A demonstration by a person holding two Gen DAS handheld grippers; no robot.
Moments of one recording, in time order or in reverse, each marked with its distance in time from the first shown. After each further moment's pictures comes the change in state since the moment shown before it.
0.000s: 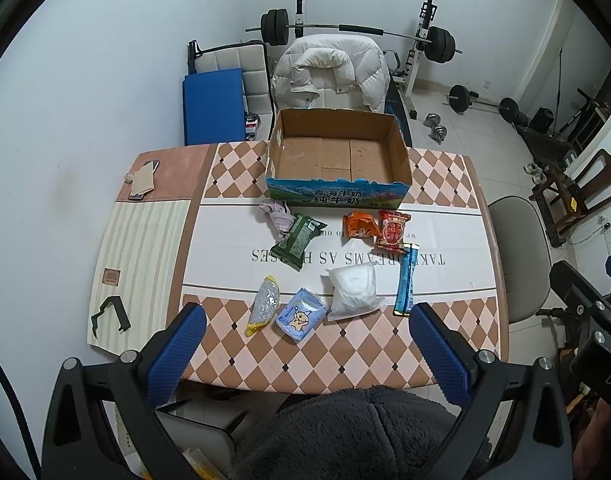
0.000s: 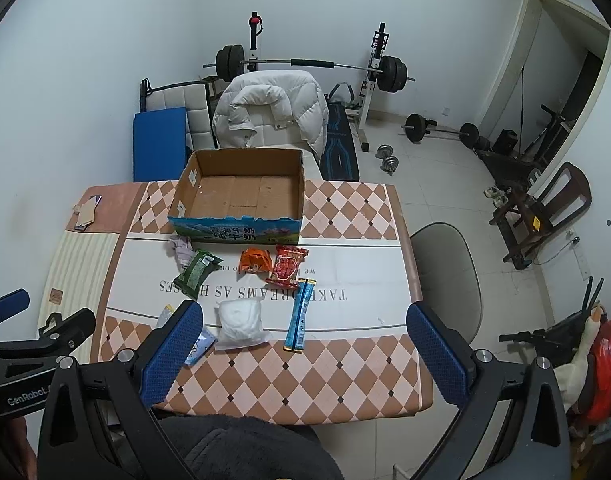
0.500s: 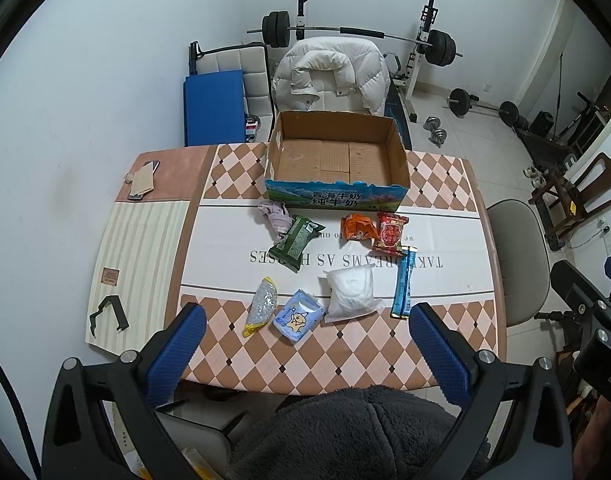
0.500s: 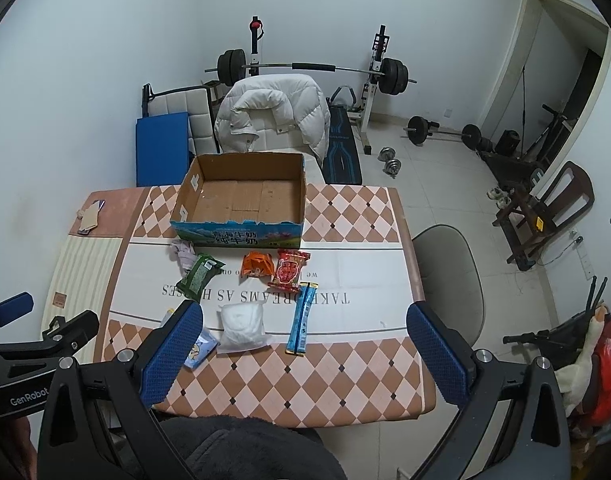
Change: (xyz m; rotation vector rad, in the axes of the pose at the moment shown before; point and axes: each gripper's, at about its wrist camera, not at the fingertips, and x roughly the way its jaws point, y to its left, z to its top) left arm 0.000 -0.001 0.001 -0.002 -0.001 -0.002; right arm 0.000 0.002 -0.002 0.001 -0.015 0.011
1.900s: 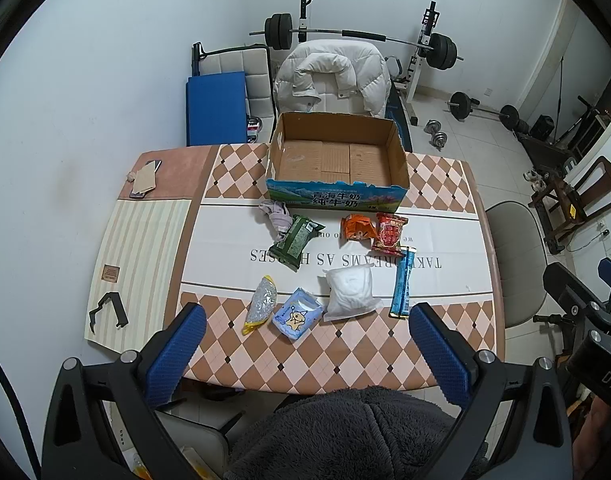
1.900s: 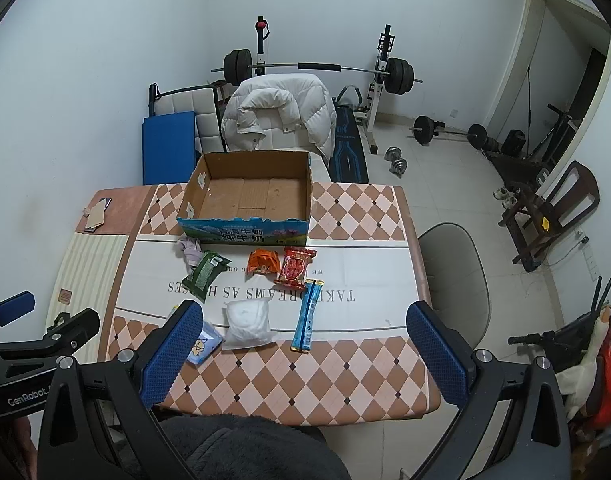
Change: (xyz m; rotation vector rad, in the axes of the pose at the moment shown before) left arm -0.008 -0.007 0.000 -0.011 -0.005 -0.009; right arm -0.009 0.005 -0.001 -0.003 0.003 0.019
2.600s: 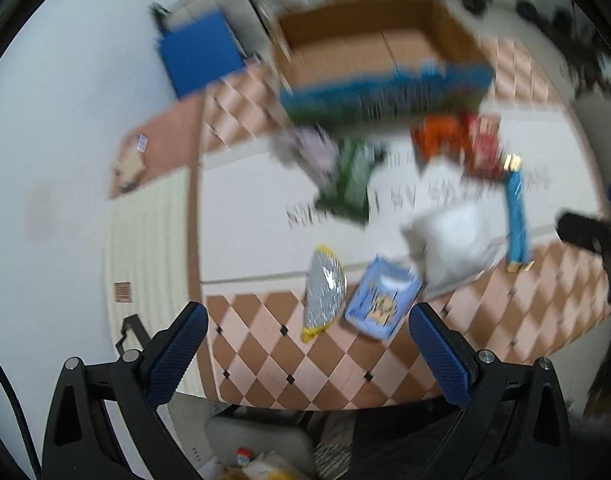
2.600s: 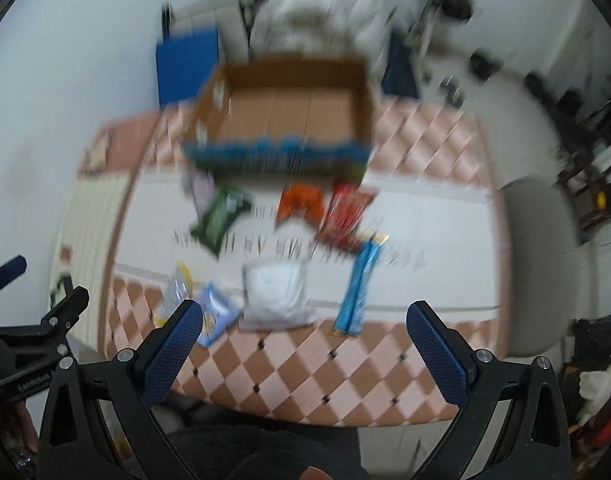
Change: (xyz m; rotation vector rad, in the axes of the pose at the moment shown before) left arm 0.235 0.039 -0.011 0.260 0.282 0.188; right arm 0.249 0.048 -0.004 -0.064 0.397 0.171
